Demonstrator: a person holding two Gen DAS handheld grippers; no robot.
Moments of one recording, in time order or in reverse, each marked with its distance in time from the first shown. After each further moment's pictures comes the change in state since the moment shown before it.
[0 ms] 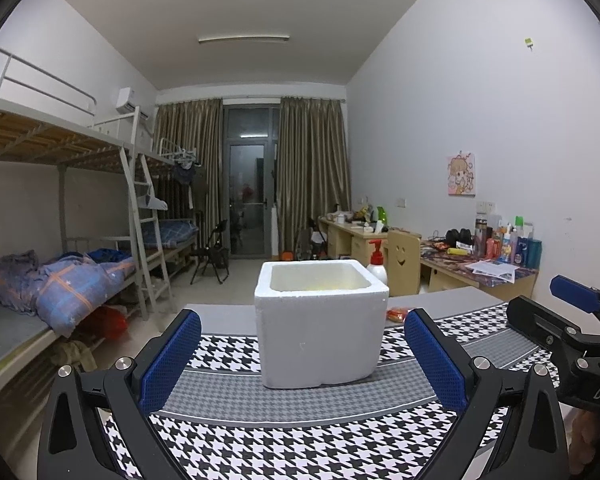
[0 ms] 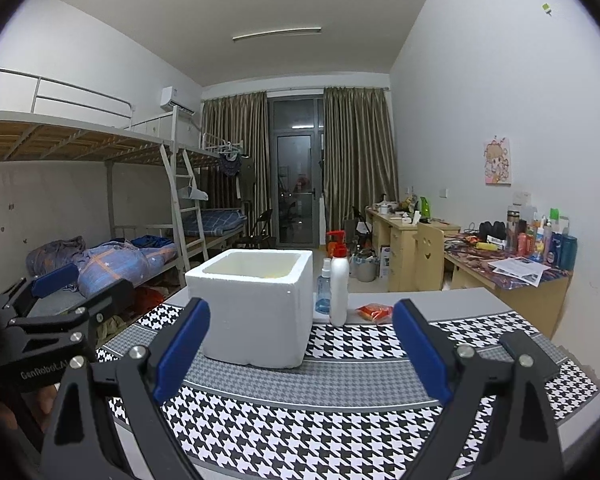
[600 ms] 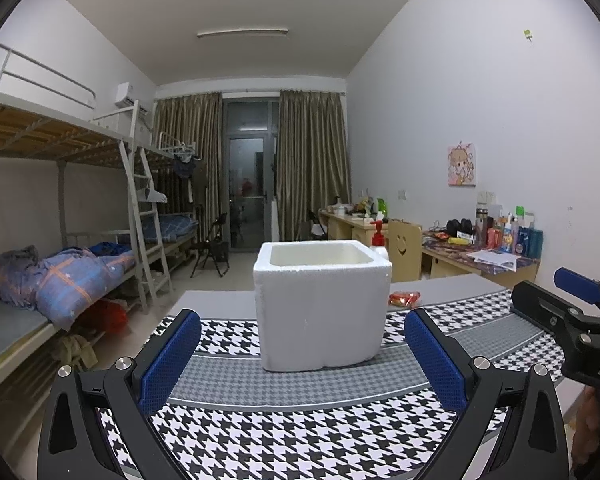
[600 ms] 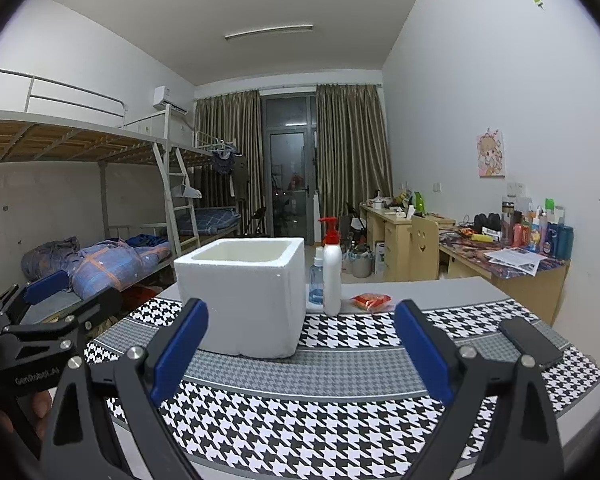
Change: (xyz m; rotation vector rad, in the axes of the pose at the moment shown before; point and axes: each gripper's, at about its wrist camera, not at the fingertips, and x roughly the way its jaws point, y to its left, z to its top) left arm 0.005 0.001 -0.022 0.014 0.024 0.003; right arm 0.004 -0.006 -0.020 0.024 0.010 -0.021
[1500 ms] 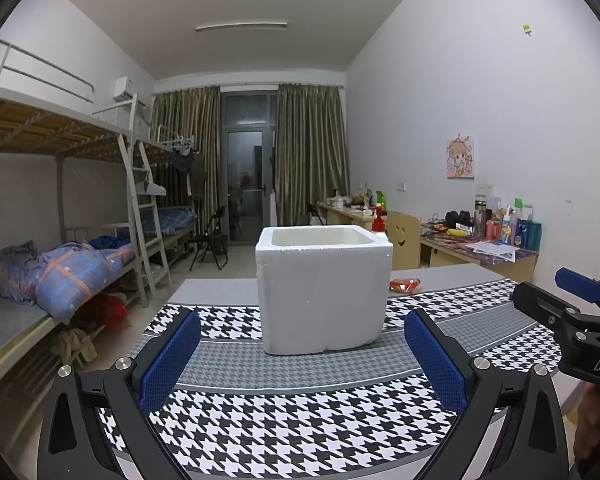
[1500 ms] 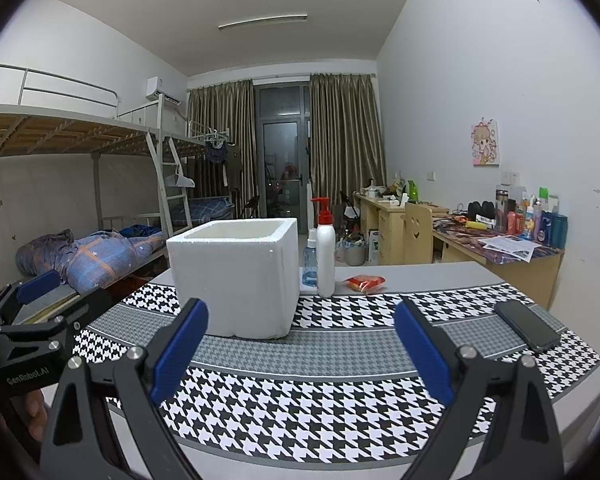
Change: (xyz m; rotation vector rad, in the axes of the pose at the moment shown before) left arm -0.002 0.006 -0.015 -0.004 0.025 -0.007; right arm -0.002 0.002 -0.011 0.001 0.042 -0.029
